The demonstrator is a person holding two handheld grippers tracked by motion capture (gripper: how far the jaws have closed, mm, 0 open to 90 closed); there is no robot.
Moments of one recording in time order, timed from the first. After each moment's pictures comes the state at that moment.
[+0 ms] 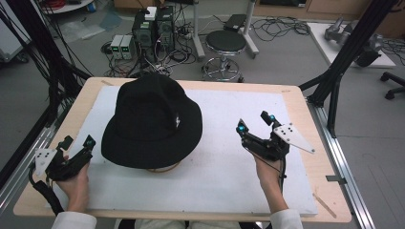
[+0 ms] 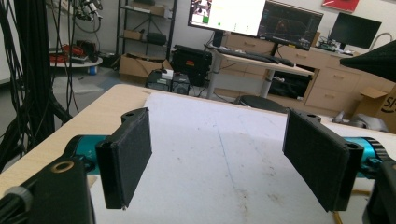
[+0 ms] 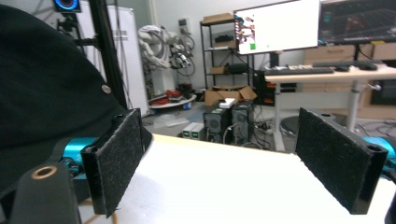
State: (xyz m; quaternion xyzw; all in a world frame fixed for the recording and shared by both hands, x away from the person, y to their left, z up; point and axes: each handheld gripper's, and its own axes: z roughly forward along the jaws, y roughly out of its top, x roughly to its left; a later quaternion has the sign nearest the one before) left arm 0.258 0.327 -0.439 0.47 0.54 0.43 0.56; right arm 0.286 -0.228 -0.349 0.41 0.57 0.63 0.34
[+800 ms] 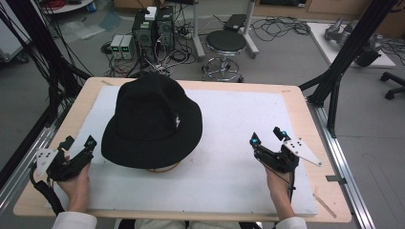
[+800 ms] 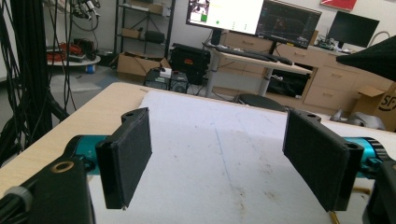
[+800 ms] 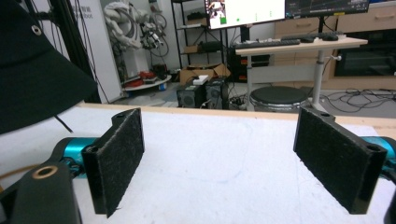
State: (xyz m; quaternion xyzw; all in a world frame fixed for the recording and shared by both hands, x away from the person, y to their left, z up) left arm 0.258 0.325 -0.440 0.47 0.54 0.42 0.56; right arm 0.278 -0.267 -0.398 0.45 0.58 0.58 0.35
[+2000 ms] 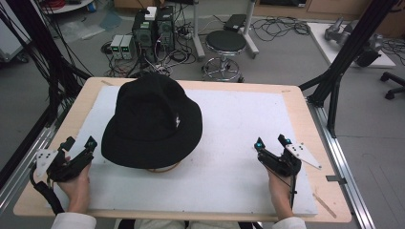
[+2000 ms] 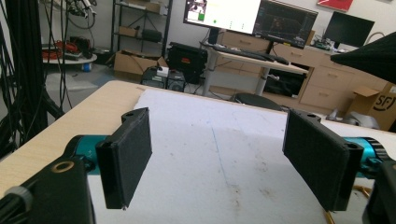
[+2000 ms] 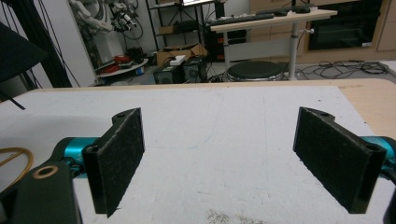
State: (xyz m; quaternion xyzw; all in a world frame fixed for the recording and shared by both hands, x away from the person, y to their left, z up) left arm 0.256 0.324 -0.440 0.47 0.54 0.41 0.56; right arm 0.277 -0.280 -0.420 0.51 0.57 0.54 0.35
